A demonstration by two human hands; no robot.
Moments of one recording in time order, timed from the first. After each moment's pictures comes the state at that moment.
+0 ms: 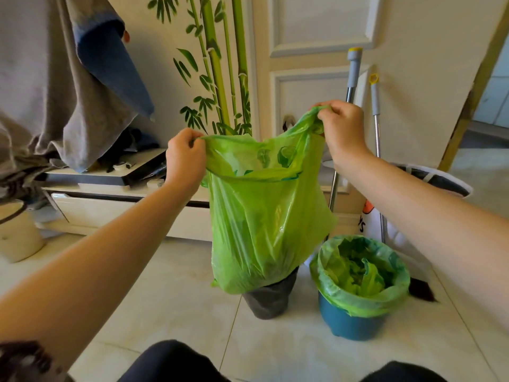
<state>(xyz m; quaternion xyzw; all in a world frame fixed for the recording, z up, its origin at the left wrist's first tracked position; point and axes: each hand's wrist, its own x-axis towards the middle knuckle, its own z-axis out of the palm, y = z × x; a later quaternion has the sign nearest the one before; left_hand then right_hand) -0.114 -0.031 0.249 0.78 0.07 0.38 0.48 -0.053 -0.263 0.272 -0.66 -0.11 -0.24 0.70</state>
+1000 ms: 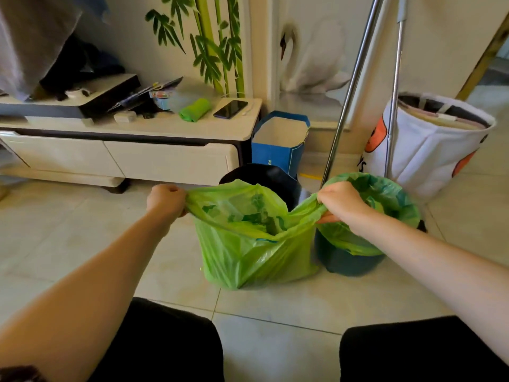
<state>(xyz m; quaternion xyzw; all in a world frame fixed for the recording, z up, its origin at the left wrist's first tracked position) -0.107 0.049 0.012 0.82 0.30 0.11 0.47 -0.078 -0.277 0.025 -0.84 0.11 0.11 0.52</state>
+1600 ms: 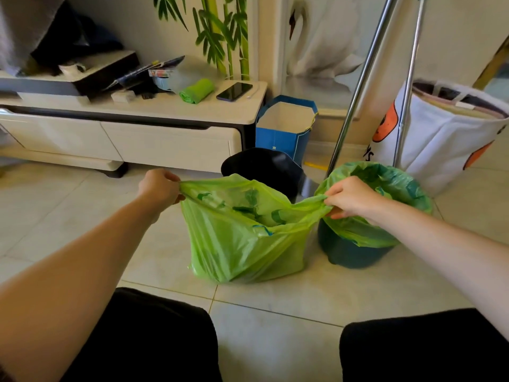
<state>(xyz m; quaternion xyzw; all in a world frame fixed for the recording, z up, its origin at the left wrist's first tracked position) -0.107 0.071 -0.006 0.84 0.30 0.08 0.44 -0.074 -0.287 0.007 -0.89 0.05 0.17 0.42</state>
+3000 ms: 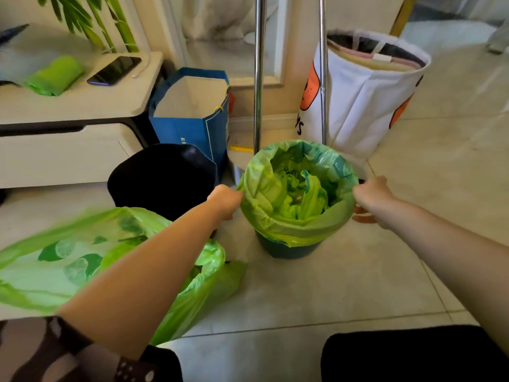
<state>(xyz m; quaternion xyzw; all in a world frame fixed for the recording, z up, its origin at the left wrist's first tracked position) 0.030 -0.214 -0.096 0.85 0.17 -0.20 0.46 -0.014 -0.483 -0.070 -0.78 0.40 0.08 0.48</state>
